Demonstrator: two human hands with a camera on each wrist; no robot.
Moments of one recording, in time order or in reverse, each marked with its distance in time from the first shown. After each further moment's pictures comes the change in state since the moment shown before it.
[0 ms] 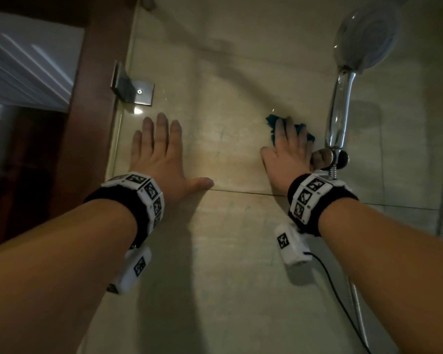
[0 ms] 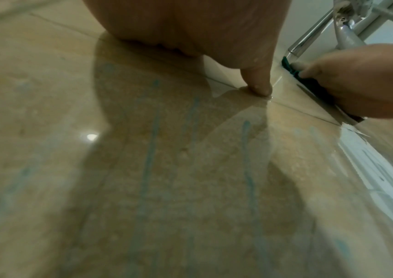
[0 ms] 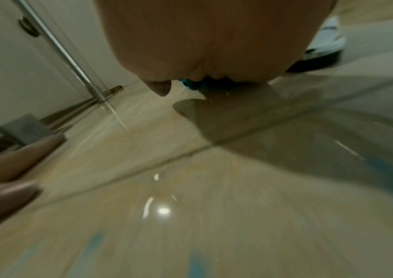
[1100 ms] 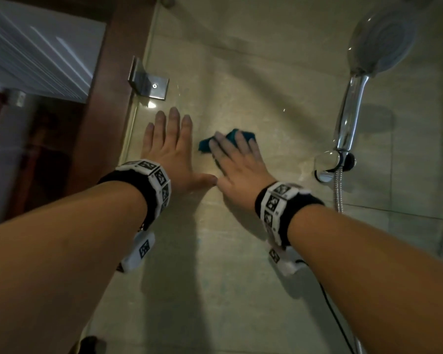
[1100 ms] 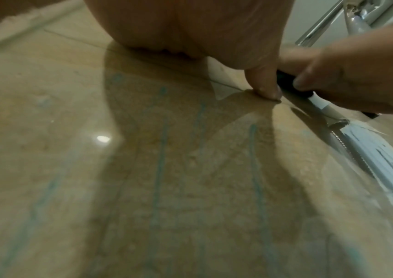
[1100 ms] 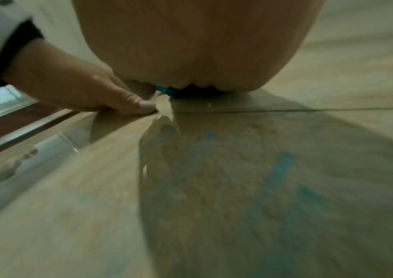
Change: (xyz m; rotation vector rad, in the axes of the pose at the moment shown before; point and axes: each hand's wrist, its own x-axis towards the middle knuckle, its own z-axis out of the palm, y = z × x) left_hand -0.002 0.002 -0.001 0.030 -0.009 -0.012; right_hand -0.043 -0.065 0.017 -0.309 -0.230 -0.566
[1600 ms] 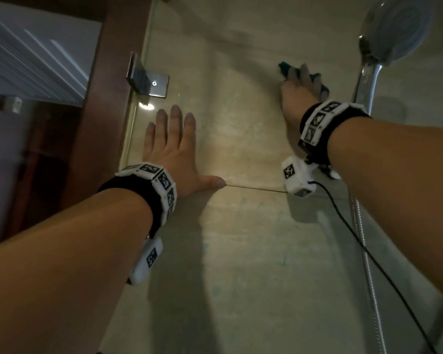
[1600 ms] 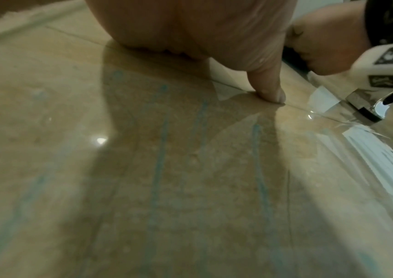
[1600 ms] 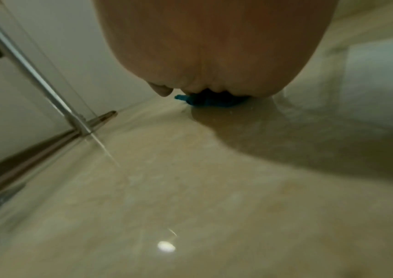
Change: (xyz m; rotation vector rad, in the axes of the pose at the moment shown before) left_hand 0.004 -0.004 -0.002 -0.002 -0.063 0.013; right_hand 0.083 0.117 -0.056 0.451 0.257 0.531
